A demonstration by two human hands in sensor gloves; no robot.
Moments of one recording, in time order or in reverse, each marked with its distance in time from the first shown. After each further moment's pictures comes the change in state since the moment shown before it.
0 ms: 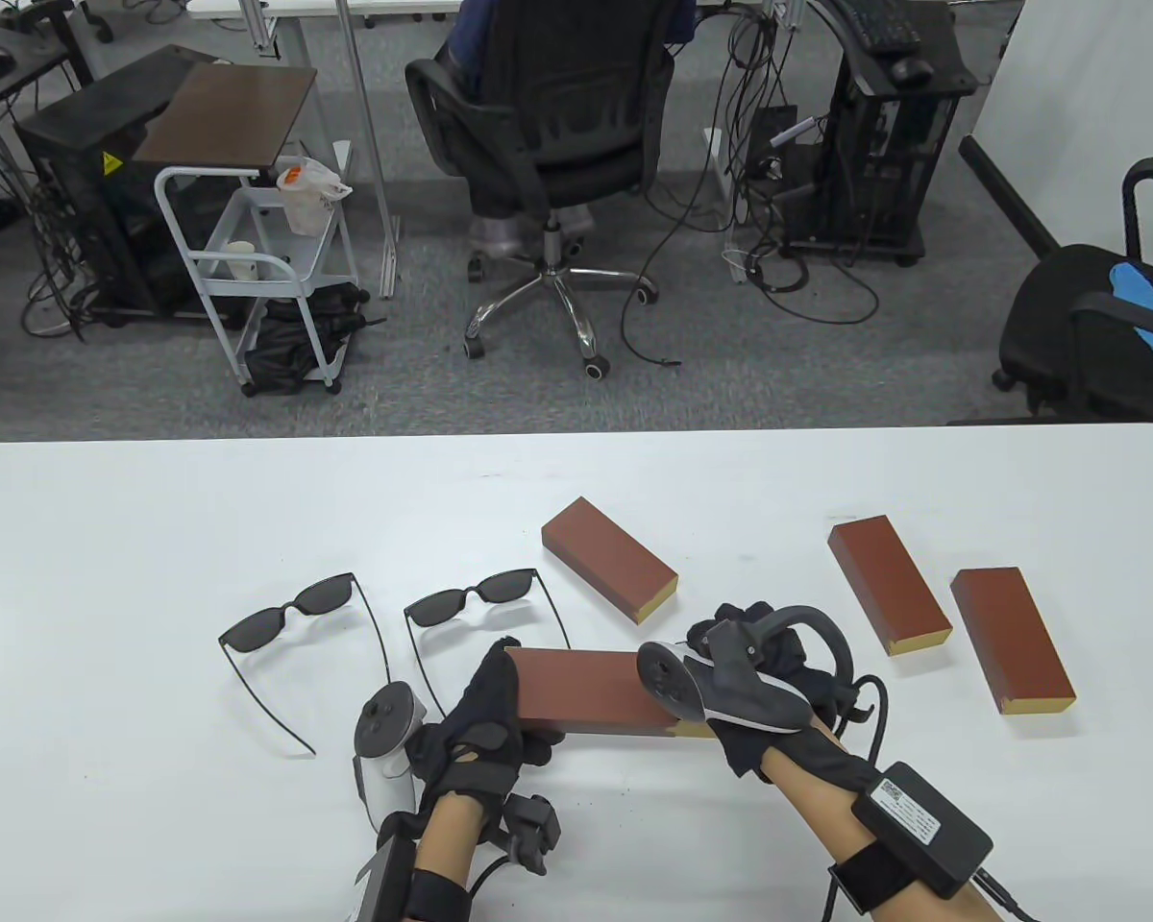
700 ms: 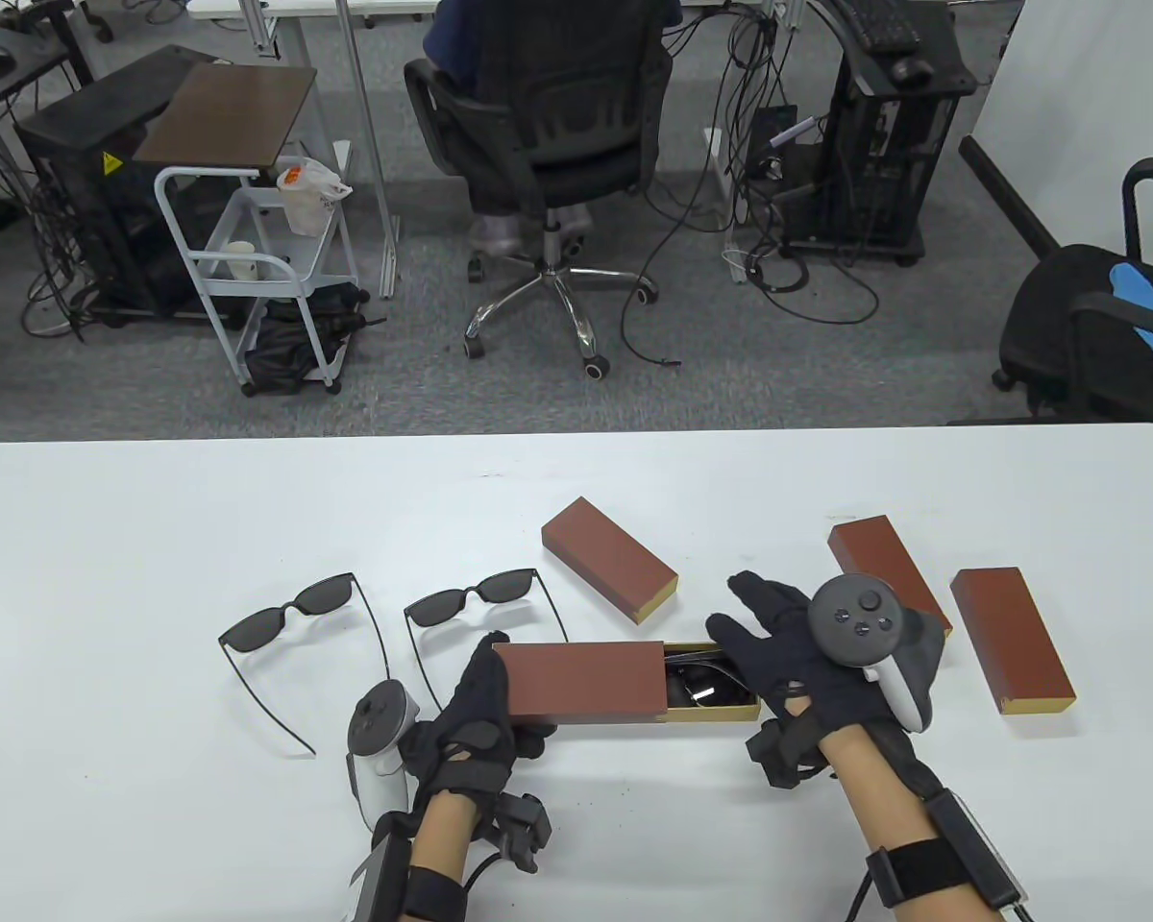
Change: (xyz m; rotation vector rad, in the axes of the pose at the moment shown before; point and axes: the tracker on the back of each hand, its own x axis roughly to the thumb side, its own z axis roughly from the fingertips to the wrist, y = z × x) left_hand 0.001 0.006 -0.002 -0.013 -0.029 -0.010; right_hand -0.098 0.073 0.034 -0.022 0.530 -1.067
